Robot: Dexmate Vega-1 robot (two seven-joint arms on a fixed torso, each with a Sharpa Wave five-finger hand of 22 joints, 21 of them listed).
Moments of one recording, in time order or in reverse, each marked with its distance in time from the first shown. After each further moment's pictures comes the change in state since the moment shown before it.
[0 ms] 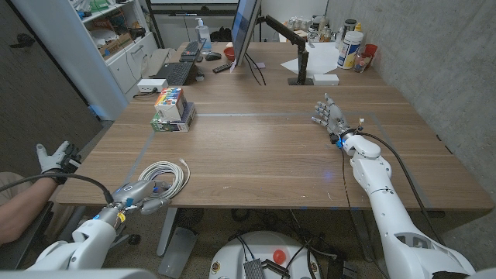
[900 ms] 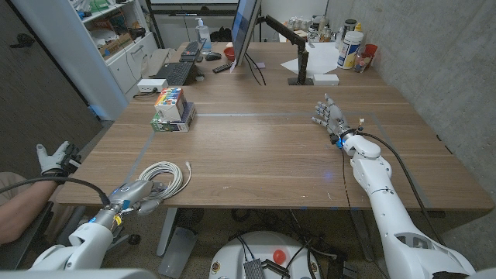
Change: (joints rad) left arm 0.015 -0.014 -0.016 0.022 -0.013 -0.045 0.056; left_hand 0.158 0.004 0.166 -0.037 -0.038 0.129 0.068 0.120 0.035 0.208 0.015 0.063 0.071 0.263 -0.019 0.124 0.081 0.157 -0.019 0.072 0.018; right arm -0.001 -0.001 0.000 -0.002 -0.002 -0.003 -0.003; right_hand 0.000 0.000 0.000 0.000 0.000 0.000 0.000 0.000 0.000 -0.005 -0.005 0.000 0.000 -0.004 0.004 0.000 0.000 0.000 0.000 0.000 0.000
